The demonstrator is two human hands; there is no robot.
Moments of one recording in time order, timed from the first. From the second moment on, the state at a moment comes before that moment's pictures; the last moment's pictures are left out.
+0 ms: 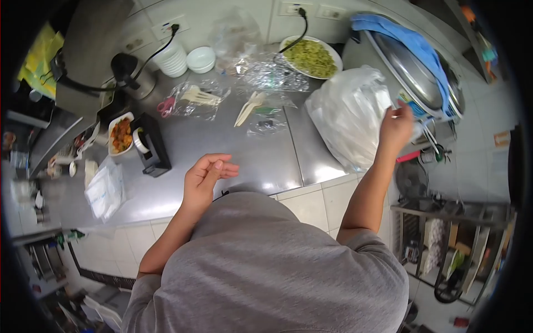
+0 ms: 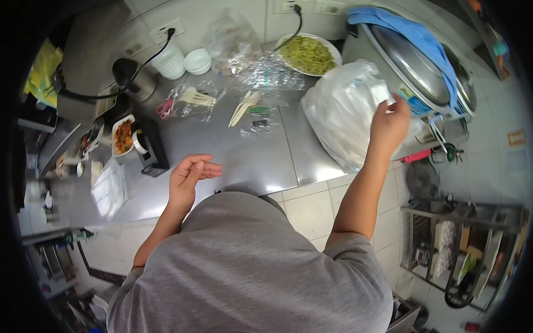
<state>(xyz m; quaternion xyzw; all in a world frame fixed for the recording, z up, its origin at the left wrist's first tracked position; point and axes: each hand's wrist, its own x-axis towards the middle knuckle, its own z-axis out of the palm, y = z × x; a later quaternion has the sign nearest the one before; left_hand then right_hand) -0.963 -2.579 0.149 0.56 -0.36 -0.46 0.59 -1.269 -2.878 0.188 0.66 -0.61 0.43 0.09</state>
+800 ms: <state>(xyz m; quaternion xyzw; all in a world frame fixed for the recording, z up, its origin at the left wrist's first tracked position) -0.974 -2.570 0.136 0.61 -0.27 -0.42 0.62 -1.030 -2.874 0.022 0.99 -0.14 0.01 -0.10</state>
